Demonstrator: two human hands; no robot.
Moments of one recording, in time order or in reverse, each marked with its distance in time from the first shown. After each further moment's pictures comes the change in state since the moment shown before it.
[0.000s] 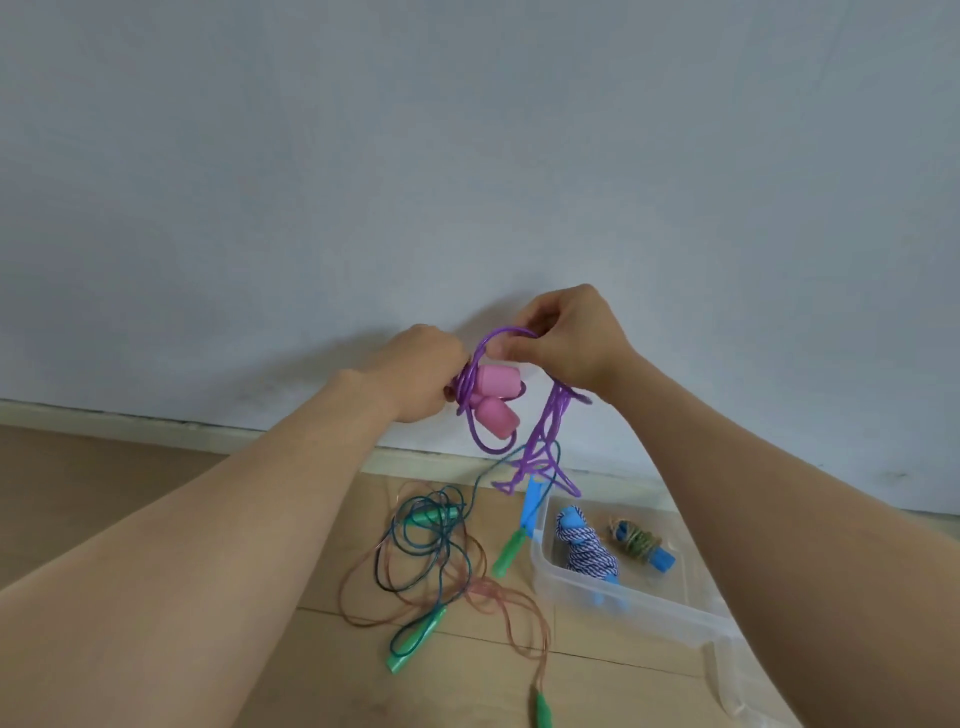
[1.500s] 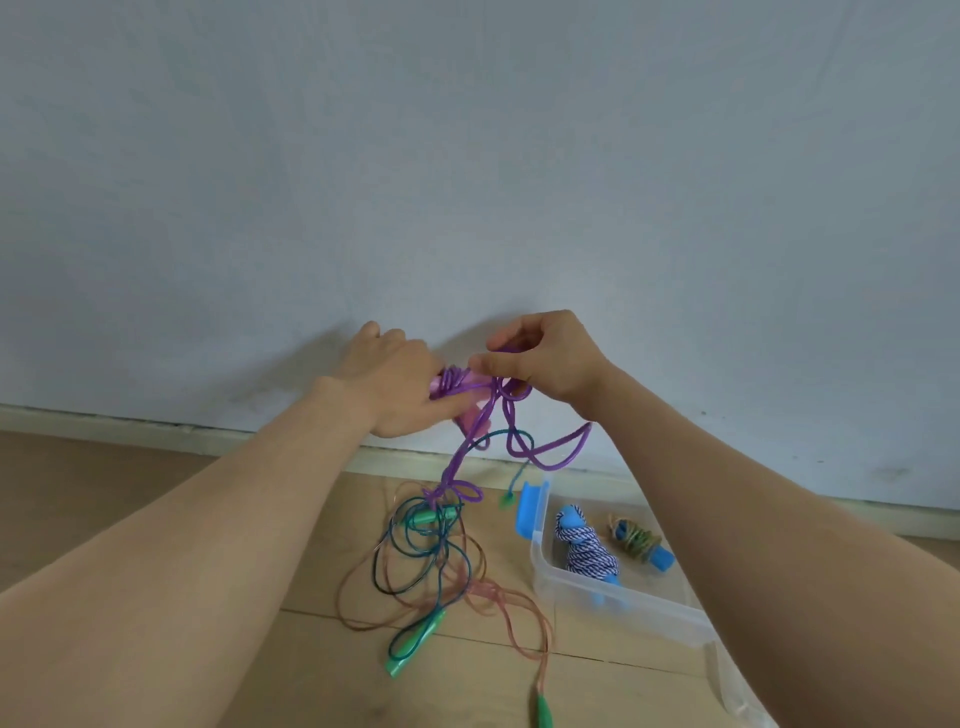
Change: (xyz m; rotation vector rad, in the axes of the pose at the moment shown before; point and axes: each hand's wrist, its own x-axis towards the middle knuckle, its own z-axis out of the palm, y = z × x) left_hand -0.012 -0.014 0.011 0.154 -0.051 -0.109; right_hand -0.005 0.008 0.020 0.246 -0.111 0.187
